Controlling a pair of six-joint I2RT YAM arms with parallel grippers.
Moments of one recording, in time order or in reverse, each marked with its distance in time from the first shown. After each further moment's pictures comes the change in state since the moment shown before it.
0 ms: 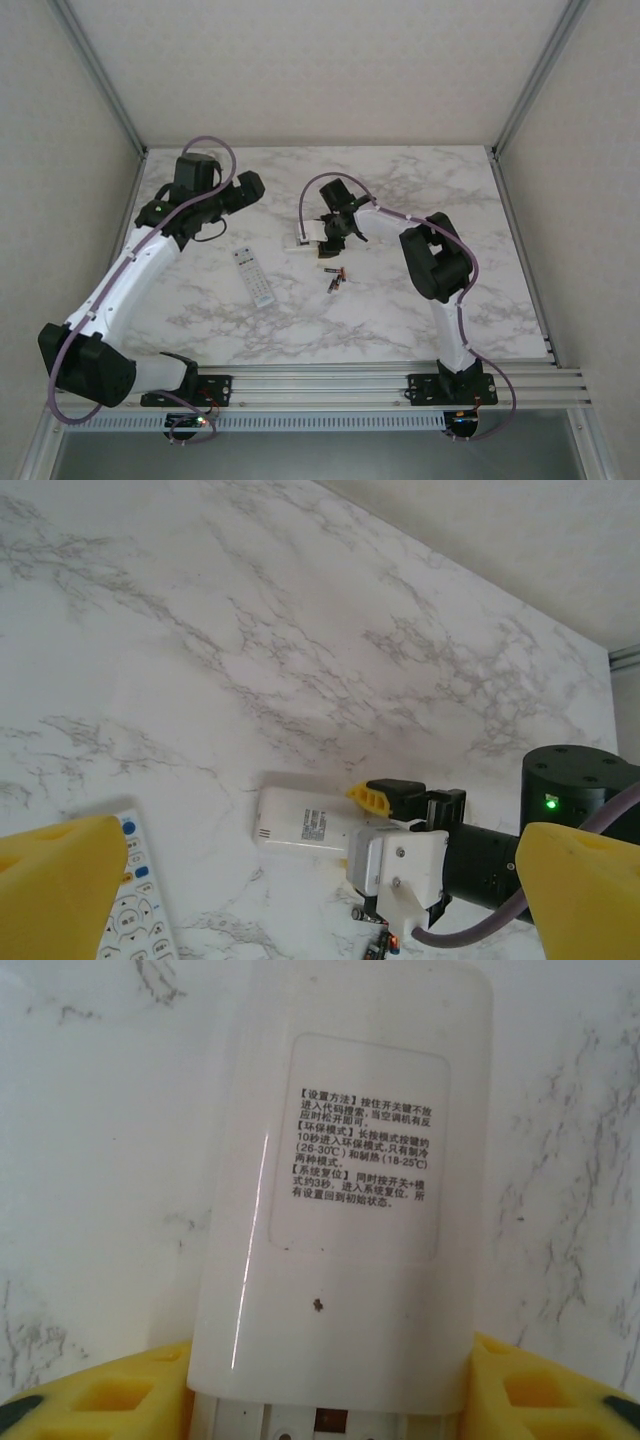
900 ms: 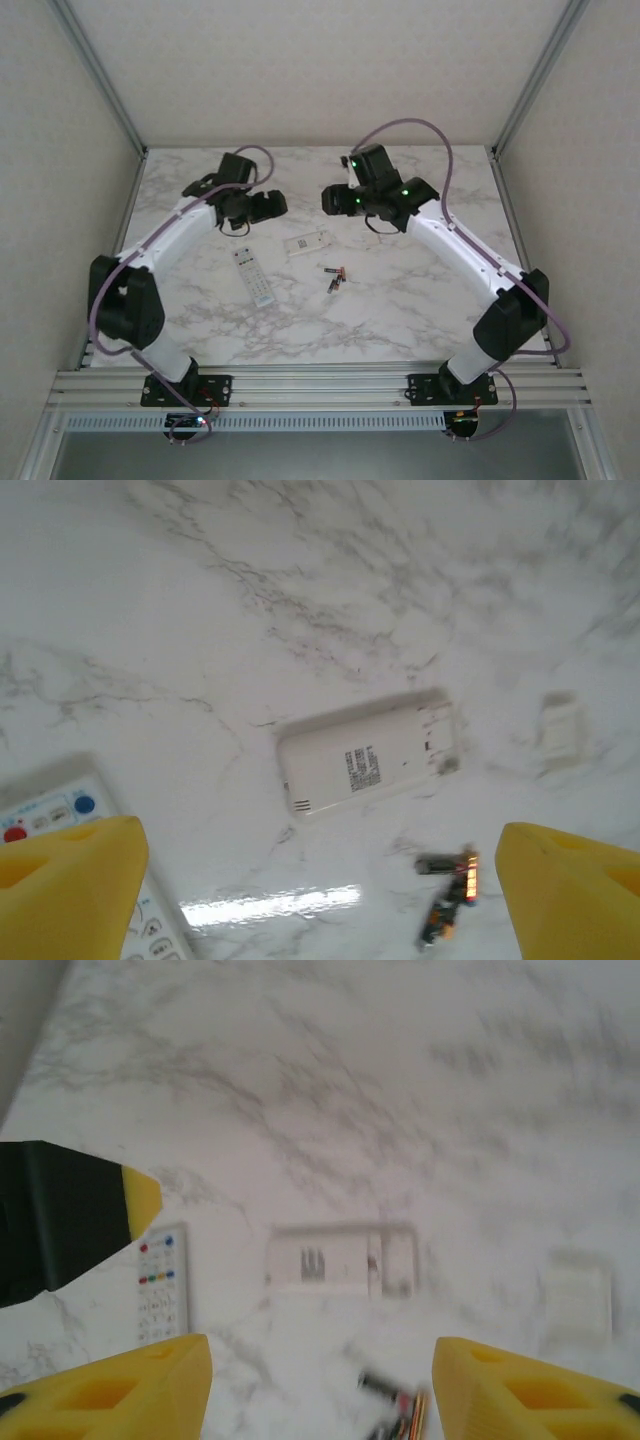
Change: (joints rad) left arm -0.084 0.367 0.132 -0.100 0.069 0.143; right arm 0.027 -0.566 -0.009 -0.253 0.261 1.653
